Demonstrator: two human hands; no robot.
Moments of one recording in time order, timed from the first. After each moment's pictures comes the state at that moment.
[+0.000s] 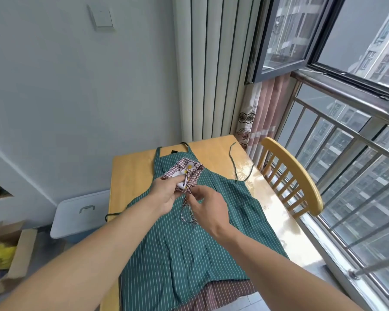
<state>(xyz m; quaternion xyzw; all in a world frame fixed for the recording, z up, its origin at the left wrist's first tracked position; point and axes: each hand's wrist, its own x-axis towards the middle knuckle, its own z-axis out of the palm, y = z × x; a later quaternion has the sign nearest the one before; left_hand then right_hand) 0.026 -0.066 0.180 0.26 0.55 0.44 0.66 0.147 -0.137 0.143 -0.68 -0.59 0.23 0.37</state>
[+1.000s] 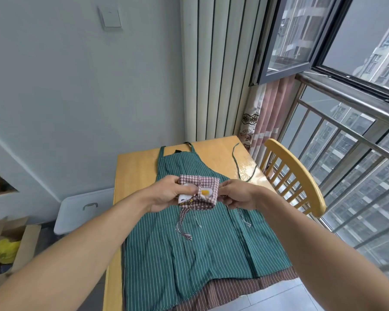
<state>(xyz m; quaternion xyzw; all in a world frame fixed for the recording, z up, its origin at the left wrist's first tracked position) -0.009 -0.073 0.197 0.50 0.45 0.17 0.72 0.236 -0.097 0.174 -0.55 -0.50 0.65 0.16</state>
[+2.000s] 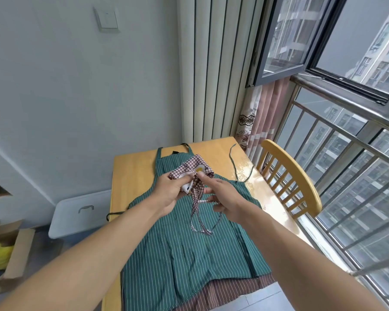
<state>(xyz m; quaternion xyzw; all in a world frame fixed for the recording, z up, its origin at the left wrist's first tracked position) 0.015 -0.078 0.183 0.36 0.48 0.42 0.67 0.180 -0.122 0.180 -0.60 -0.37 0.59 0.38</state>
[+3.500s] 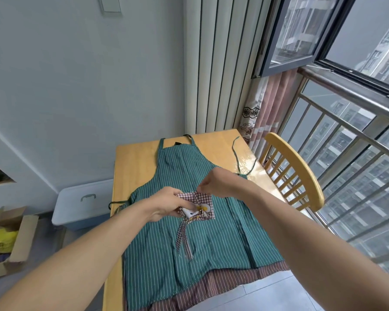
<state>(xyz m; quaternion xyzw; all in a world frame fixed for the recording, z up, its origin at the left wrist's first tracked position) -0.018 -0.098 0.160 0.50 0.54 0.11 0.67 0.179 -0.098 0.199 -0.63 -0.70 0.34 0.04</state>
